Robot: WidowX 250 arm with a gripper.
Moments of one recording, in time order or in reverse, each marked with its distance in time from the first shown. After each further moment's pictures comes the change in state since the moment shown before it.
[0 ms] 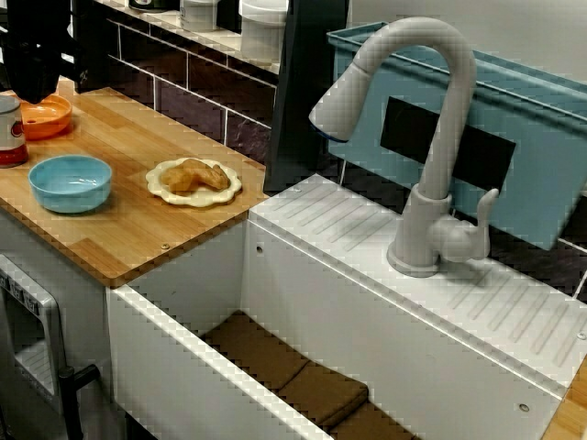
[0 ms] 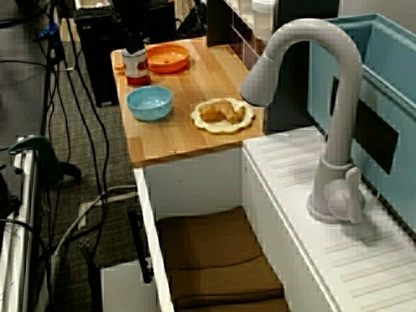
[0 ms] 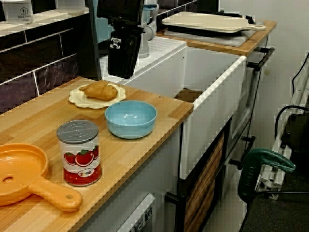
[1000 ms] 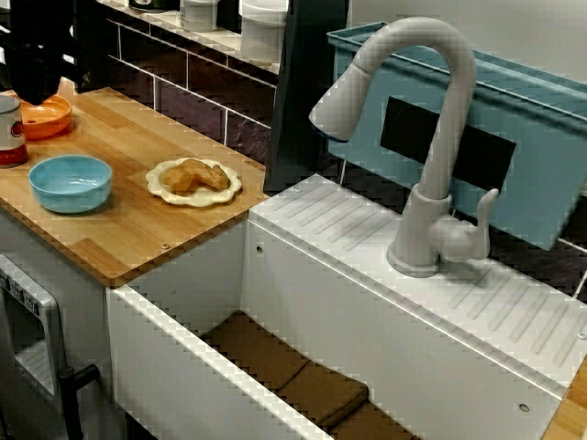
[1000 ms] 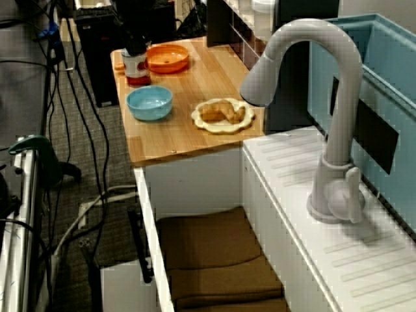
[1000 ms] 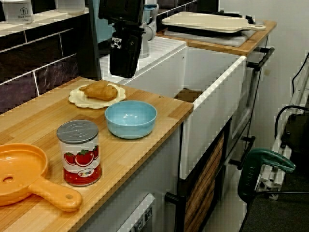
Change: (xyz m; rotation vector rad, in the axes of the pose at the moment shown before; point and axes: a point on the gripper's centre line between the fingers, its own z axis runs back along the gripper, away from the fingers) arm 0.000 -0.009 -0.002 0.014 0.017 -0.025
